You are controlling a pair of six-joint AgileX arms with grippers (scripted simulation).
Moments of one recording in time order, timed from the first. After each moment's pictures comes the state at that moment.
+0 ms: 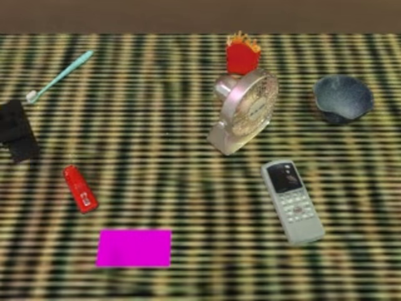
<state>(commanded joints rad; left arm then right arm) -0.08 0.90 0.69 -0.51 -0.01 -0.34 0.00 0.00 0.00 0.00 0.00 0.00</state>
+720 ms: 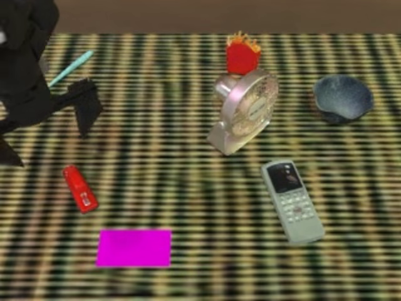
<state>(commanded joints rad) -0.18 1.87 1.42 -1.06 -0.01 -0.70 0.00 0.00 0.00 0.00 0.00 0.00</state>
